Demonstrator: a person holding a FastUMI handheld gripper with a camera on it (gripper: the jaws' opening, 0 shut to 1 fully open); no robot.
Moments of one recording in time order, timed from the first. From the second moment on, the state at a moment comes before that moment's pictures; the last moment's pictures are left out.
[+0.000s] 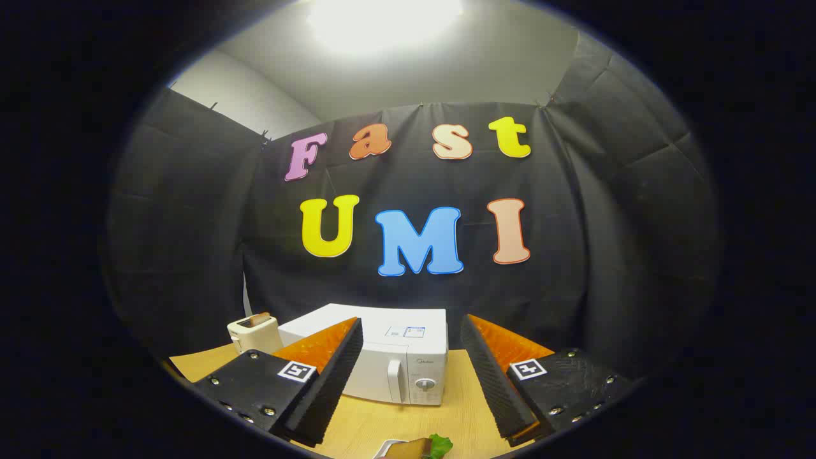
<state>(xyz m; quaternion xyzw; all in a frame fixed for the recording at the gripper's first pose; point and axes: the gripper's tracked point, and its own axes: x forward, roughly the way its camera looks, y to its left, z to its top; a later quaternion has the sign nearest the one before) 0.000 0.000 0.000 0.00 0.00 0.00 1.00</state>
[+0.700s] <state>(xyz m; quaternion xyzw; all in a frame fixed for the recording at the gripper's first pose) 0.026 0.015 -0.041 0.00 0.02 0.02 1.00</state>
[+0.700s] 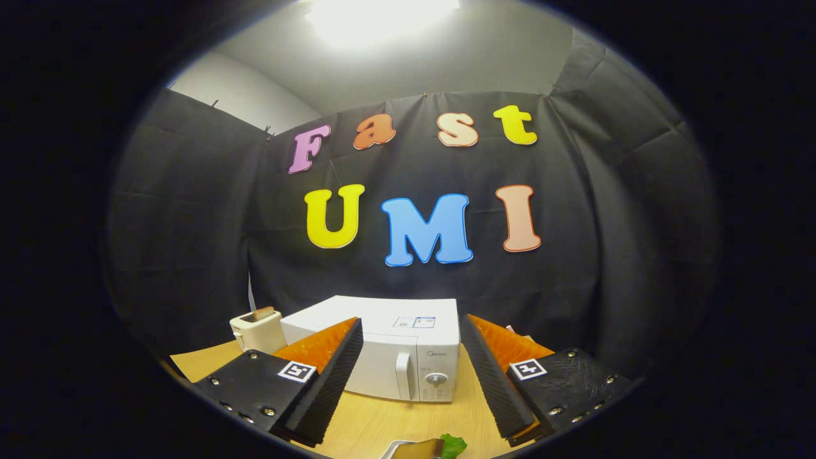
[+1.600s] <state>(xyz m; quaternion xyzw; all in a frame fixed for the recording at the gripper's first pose) 0.151 0.049 -0.183 0.04 0.06 -0.01 1.00</state>
